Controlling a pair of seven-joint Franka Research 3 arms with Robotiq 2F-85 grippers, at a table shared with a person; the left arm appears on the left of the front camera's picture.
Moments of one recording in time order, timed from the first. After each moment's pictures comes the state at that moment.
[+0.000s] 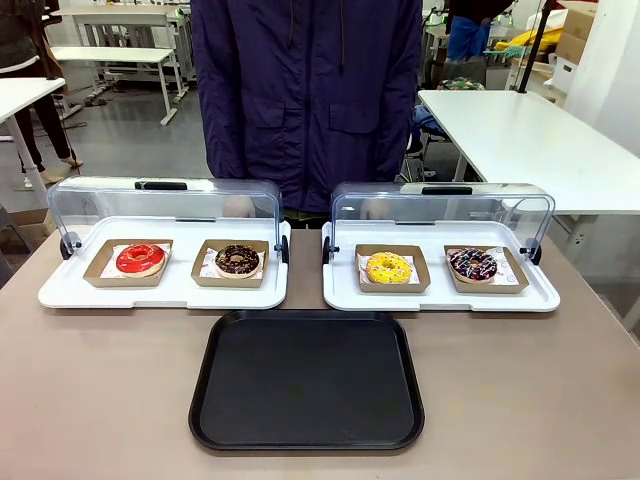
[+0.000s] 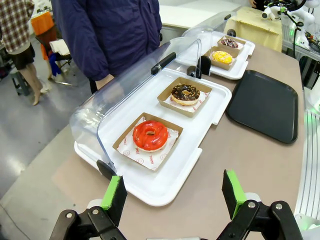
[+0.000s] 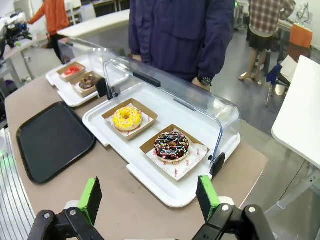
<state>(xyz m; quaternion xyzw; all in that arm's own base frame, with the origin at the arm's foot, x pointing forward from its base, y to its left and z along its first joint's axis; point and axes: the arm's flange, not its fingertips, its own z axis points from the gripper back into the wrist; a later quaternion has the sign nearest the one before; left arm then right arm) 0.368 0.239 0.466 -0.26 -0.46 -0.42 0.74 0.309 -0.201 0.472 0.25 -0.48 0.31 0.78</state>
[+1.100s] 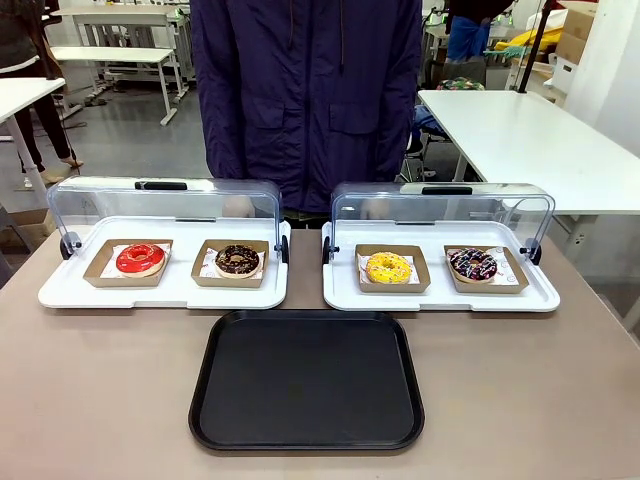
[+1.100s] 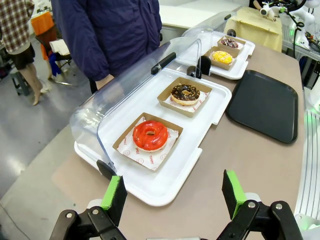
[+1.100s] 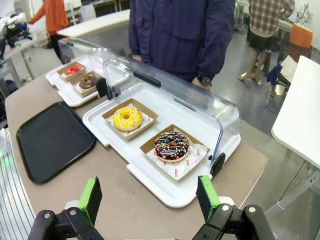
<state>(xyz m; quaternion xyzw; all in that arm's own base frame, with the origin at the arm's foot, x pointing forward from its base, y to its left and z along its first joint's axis) 0.368 0.239 0.466 -0.26 -0.46 -0.42 0.74 0.309 -0.201 0.471 0.25 -0.48 0.31 0.78</state>
